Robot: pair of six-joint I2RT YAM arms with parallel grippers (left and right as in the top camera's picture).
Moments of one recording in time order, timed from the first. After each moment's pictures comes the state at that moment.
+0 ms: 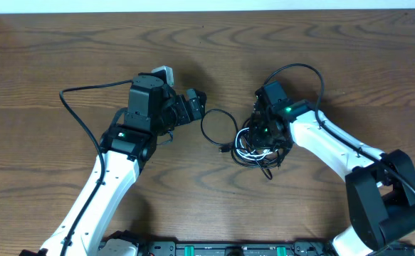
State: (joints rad) left arm -0.28 1.29 0.92 -0.34 0.24 -0.59; right arm 0.46 1.77 1.08 -0.67 -0.20 0.46
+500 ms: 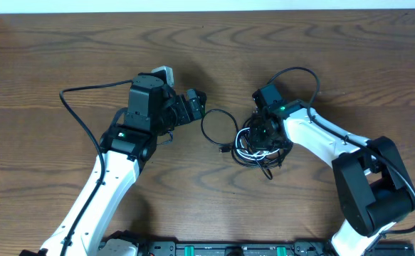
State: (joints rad) left arm -0.28 1.29 0.92 -0.34 0.24 -0.59; right arm 0.46 1.85 1.09 -0.67 -0.12 0.49
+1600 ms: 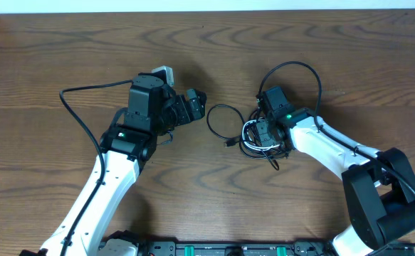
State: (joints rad) left arm -0.28 1.29 0.92 -0.34 0.24 -0.59; right arm 0.46 1.77 0.99 -0.48 0.12 0.20
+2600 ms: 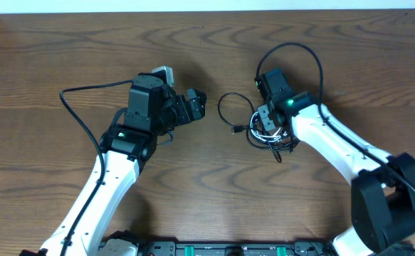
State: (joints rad) left arm -0.28 1.29 0.92 -0.34 0.24 -0.59; right arm 0.46 1.74 1.20 -0.65 0.25 0.10
